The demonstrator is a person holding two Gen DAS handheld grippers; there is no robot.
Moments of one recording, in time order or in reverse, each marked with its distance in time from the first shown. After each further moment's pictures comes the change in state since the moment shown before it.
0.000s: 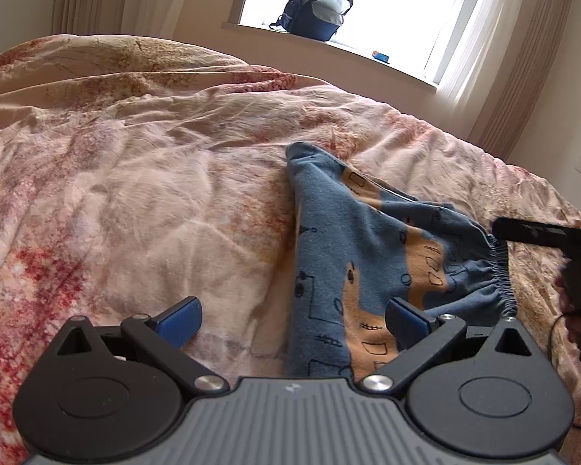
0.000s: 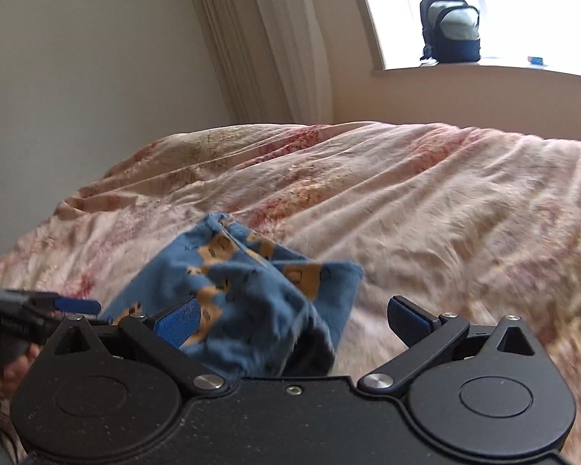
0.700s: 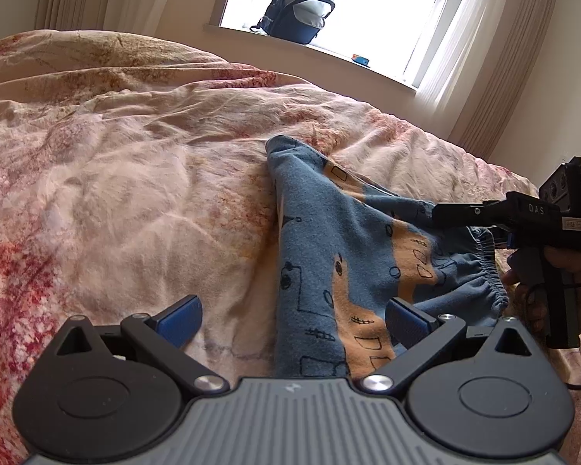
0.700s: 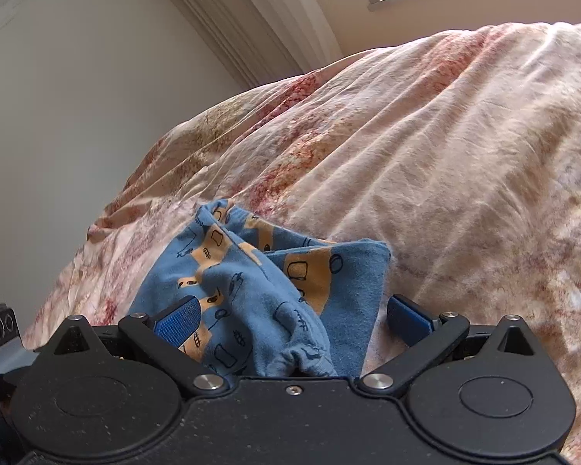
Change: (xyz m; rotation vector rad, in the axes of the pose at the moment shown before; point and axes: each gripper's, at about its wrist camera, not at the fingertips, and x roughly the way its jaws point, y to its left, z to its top) left arm 0.009 0.004 -0.007 0.005 -0.014 -0.072; right arm 0.058 -0.034 0.001 0.229 0.116 0.141
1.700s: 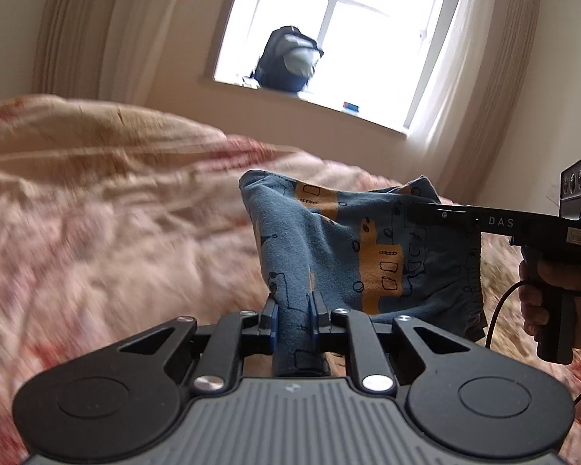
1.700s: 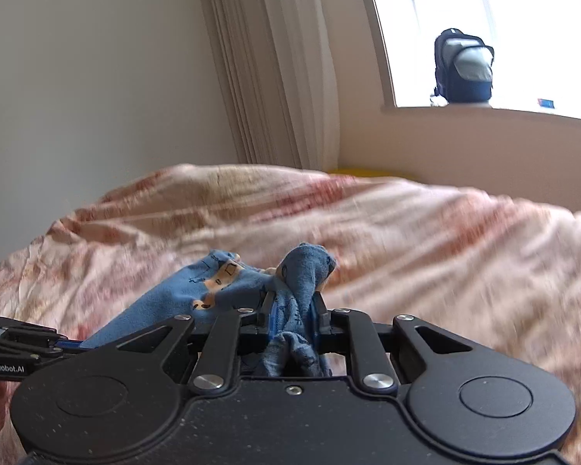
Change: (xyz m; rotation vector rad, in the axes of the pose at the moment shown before) left arm -0.042 -0.004 0.049 0.040 -0.163 0.021; right arm -0.020 0.102 0.034 -0.344 -0.238 -0.187
